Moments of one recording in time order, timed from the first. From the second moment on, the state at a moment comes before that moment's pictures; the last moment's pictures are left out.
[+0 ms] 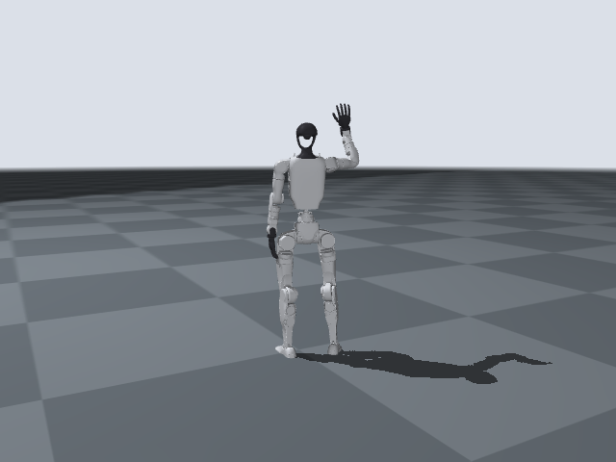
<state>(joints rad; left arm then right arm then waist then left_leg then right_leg) -0.03 0.12 0.12 1.55 0.03 0.15 -0.15 -1.18 -1.24 0.10 0.12 -0.65 0.08 -0.94 -0.05 0.03 -0.18 -0.05 0.06 0.25 0.00 0.00 -0.04 -0.04 -0.14 -0.40 0.07 0.06 0.12</state>
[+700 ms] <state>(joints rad) 0.00 0.16 0.17 1.60 -0.01 0.17 -0.15 -1.38 -1.27 0.32 -0.10 -0.87 0.15 -0.97 -0.06 -0.01 -0.19 -0.03 0.07 0.29 -0.01 -0.02 -0.05 -0.04 -0.13 -0.37 0.08 0.06 0.12</state>
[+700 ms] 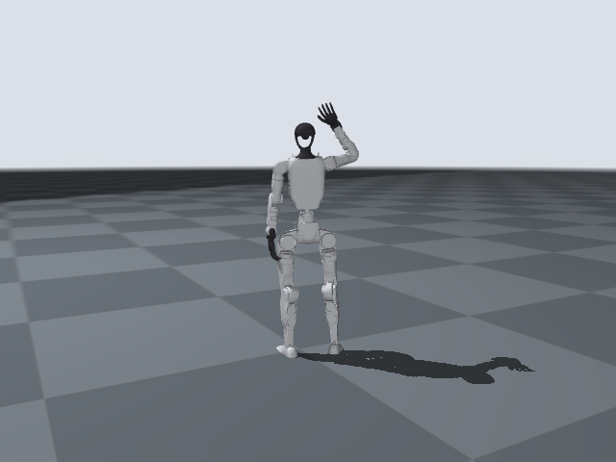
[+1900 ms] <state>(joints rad) 0.07 0.11 0.11 1.59 -0.03 0.15 -0.17 0.10 -0.12 0.01 1.62 -0.74 0.02 0.11 -0.04 0.04 -0.08 -0.03 0.06 0.25 -0.01 0.01 -0.04 -0.01 -0.14 -0.40 0.06 0.07 0.11</state>
